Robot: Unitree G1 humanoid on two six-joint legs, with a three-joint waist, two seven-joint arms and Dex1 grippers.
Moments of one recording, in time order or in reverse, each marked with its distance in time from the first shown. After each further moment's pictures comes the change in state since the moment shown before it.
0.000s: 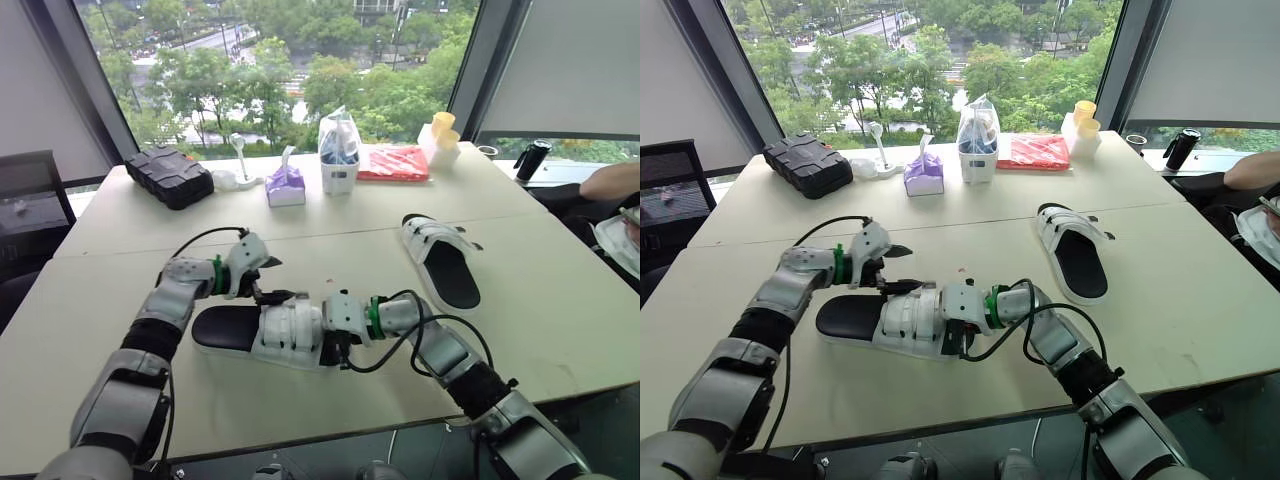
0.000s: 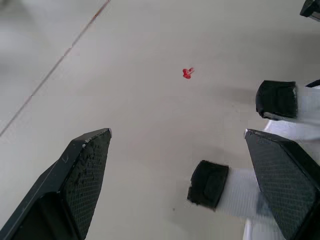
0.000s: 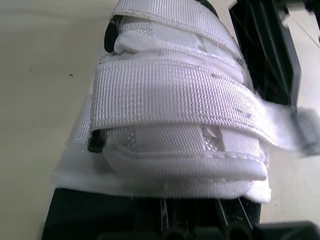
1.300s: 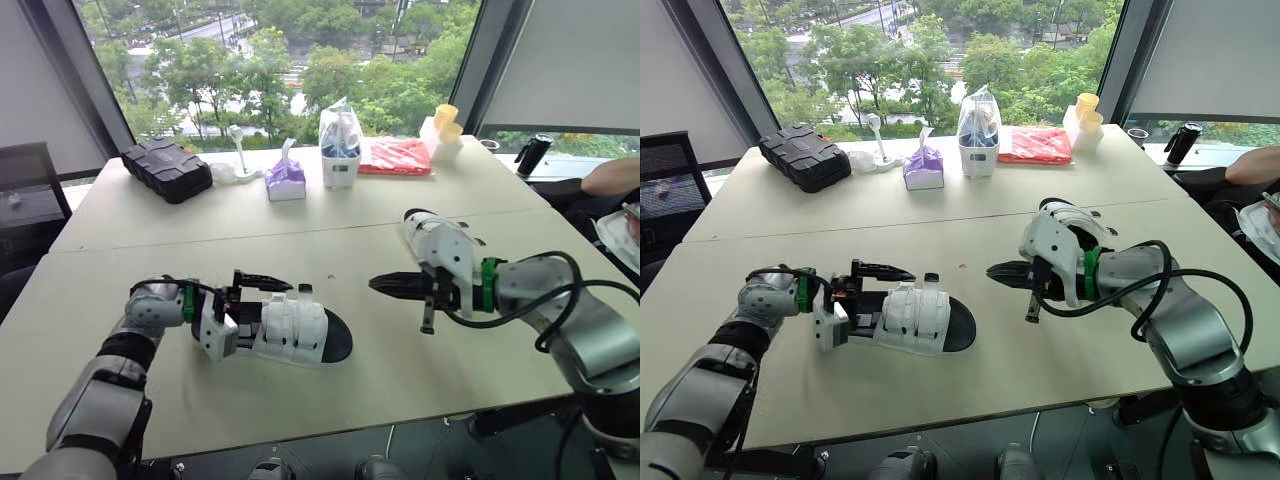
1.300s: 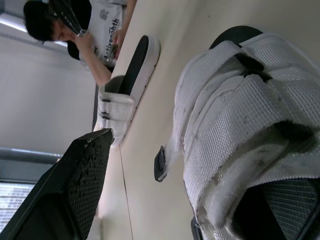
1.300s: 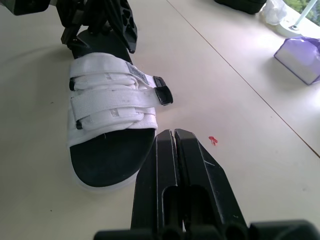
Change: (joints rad) left arm -0.082 0.045 -0.154 0.435 0.155 -1.602 0.023; right arm 0.077 -0.383 -0.409 -0.649 0.410 0.665 -0.063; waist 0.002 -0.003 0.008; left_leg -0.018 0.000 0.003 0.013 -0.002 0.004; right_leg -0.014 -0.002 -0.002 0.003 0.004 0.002
